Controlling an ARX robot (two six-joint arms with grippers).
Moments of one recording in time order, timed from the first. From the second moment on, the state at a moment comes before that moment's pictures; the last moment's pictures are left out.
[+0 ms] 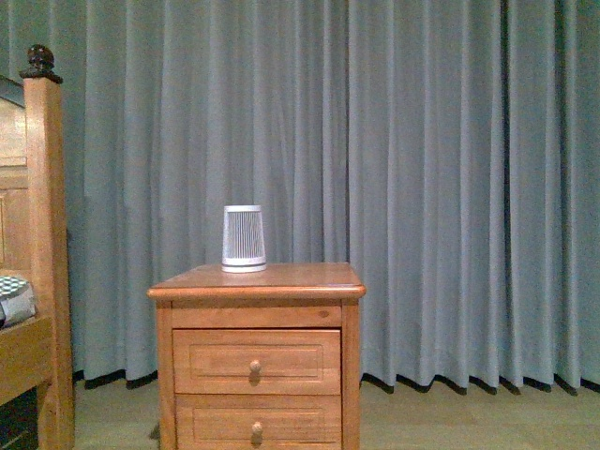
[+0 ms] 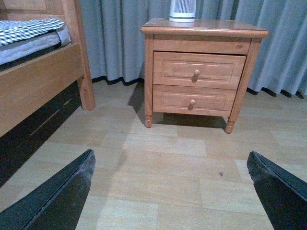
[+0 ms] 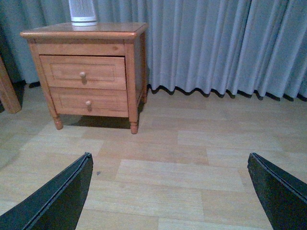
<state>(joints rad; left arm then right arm) 0.00 0.00 0.01 0.00 0.00 0.00 0.00 0.00 0.01 0.00 0.00 0.00</state>
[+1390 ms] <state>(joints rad) 0.00 0.00 0.01 0.00 0.00 0.00 0.00 0.00 0.01 0.00 0.00 0.00</state>
